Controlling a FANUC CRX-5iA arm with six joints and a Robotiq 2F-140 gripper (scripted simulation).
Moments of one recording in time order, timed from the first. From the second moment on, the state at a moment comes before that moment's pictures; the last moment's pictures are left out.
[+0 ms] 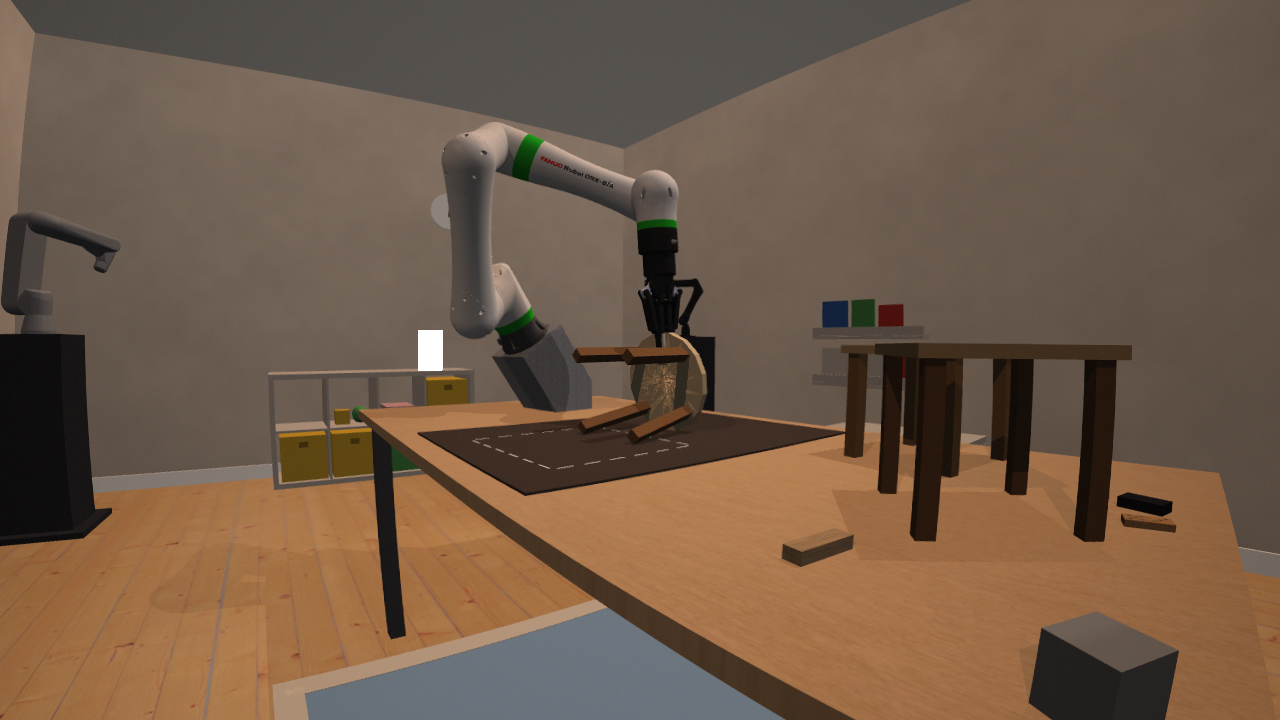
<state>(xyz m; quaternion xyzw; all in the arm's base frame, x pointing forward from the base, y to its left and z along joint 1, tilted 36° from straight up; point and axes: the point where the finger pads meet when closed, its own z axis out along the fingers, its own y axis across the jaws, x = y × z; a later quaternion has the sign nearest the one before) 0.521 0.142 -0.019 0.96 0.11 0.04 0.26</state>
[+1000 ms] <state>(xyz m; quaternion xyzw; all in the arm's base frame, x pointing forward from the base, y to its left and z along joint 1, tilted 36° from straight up) 0.521 0.141 -0.016 0.97 0.11 0.04 0.22</state>
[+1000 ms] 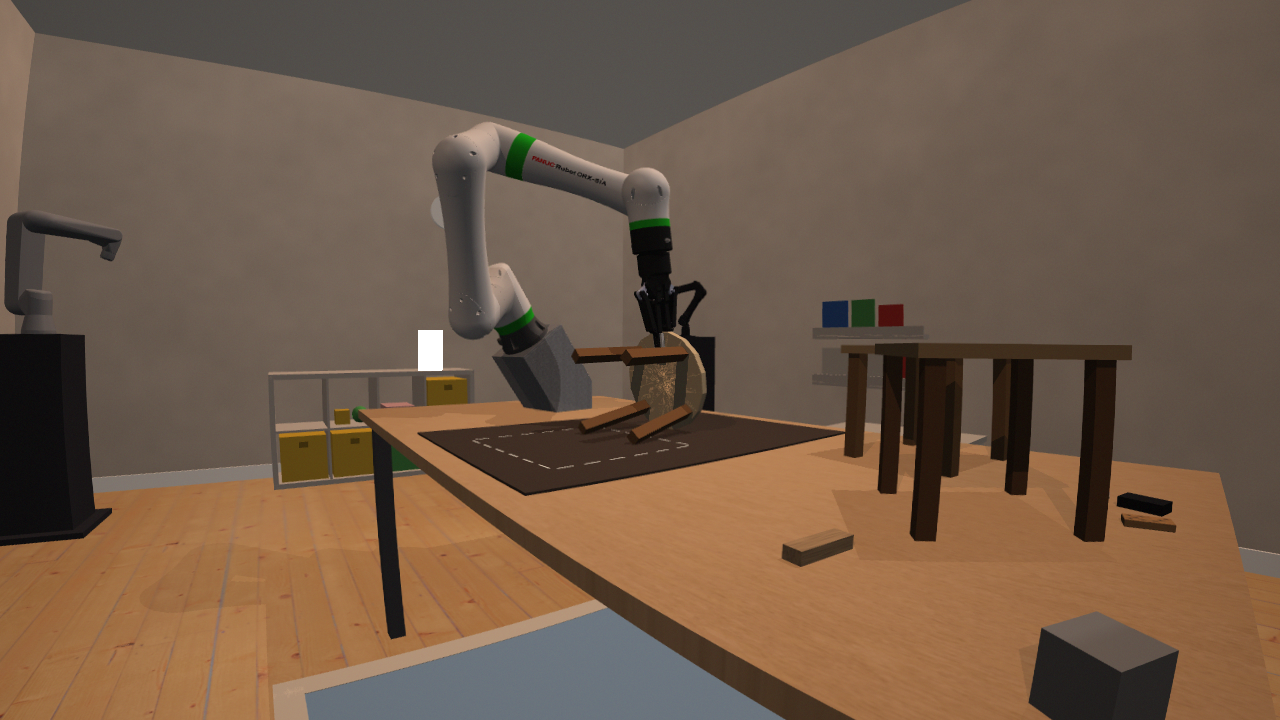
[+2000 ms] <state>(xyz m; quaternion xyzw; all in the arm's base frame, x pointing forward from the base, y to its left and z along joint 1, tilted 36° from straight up) 0.526 0.118 0.049 0.99 0.12 0.03 0.09</state>
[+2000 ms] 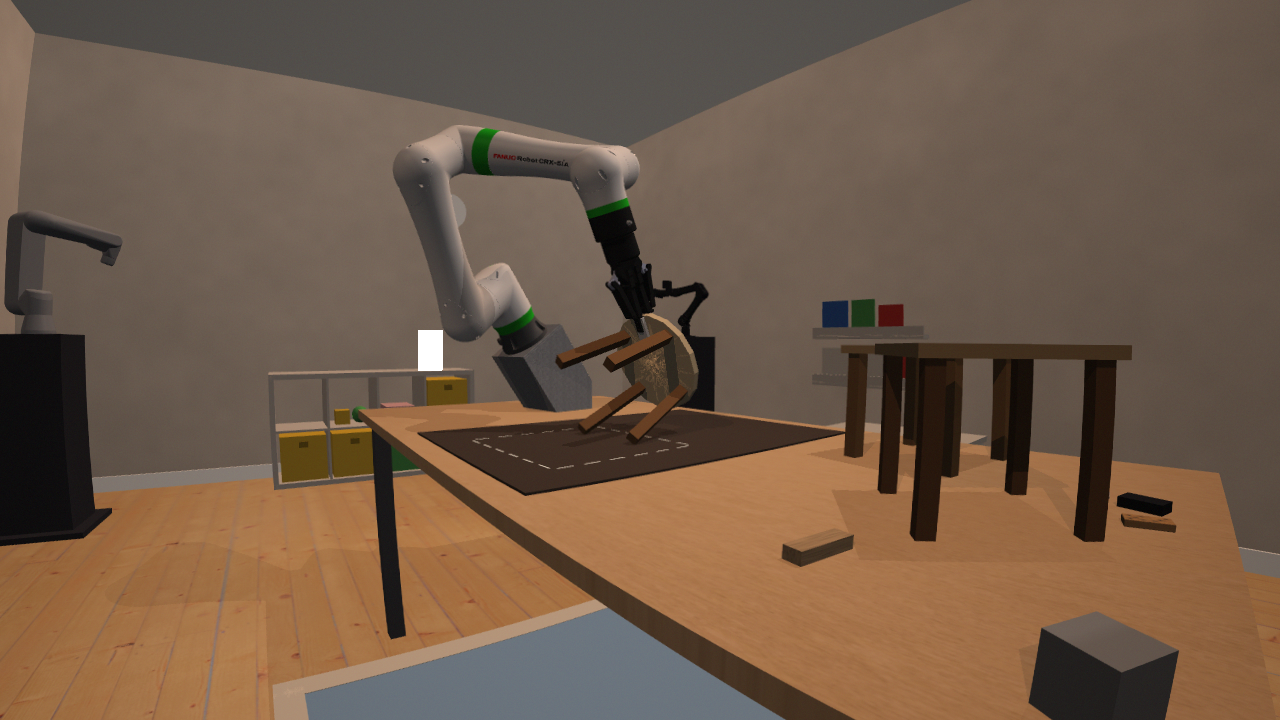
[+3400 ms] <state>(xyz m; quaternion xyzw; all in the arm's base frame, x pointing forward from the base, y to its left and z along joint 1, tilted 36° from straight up) 0.553 -0.013 0.169 0.97 0.12 -0.01 -0.22</state>
